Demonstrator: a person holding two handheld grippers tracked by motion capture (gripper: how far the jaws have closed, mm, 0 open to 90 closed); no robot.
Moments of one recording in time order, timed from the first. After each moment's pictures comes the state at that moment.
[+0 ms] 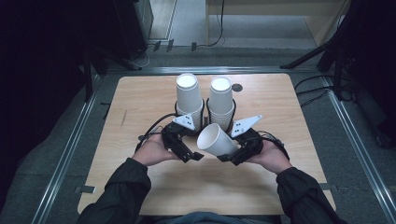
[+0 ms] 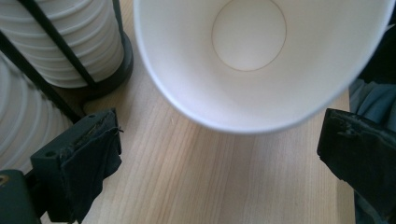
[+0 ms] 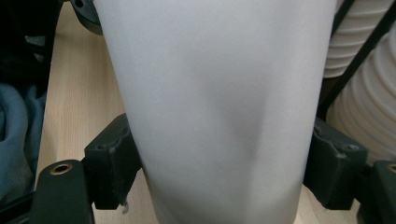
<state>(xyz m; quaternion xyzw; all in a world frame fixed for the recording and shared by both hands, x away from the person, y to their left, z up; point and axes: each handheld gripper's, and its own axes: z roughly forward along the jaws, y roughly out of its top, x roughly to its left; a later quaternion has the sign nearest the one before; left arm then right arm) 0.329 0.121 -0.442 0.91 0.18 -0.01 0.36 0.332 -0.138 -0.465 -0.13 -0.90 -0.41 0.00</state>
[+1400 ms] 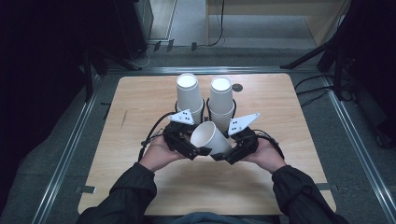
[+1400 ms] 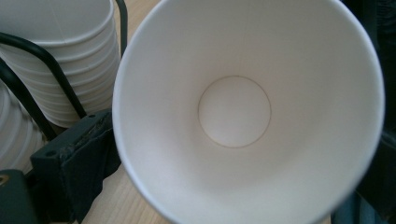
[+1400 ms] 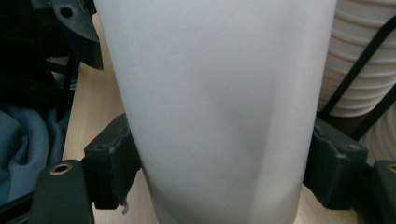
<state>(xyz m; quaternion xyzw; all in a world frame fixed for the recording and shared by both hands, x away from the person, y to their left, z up) 0.318 0.112 -0.430 0.86 0.23 0.00 0.46 0.332 -0.124 -0.459 -0.11 -0.88 -0.46 0.02</state>
